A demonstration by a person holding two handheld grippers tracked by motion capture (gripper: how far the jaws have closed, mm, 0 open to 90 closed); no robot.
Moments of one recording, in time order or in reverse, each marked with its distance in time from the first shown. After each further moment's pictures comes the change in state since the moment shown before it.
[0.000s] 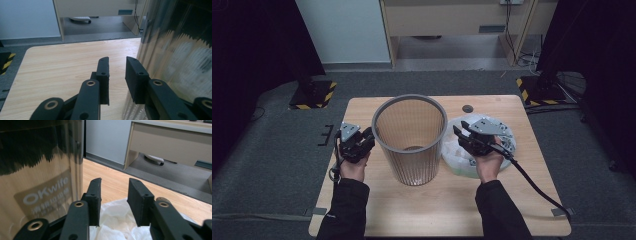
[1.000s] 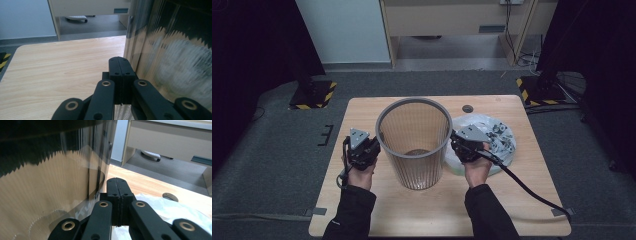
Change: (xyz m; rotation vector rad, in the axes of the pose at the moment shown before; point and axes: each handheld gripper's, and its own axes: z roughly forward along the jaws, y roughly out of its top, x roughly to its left) left arm -0.034 -0.008 -0.011 0.006 -0.008 0.021; right arm 0.035 -0.003 0.000 0.026 -0.042 0.005
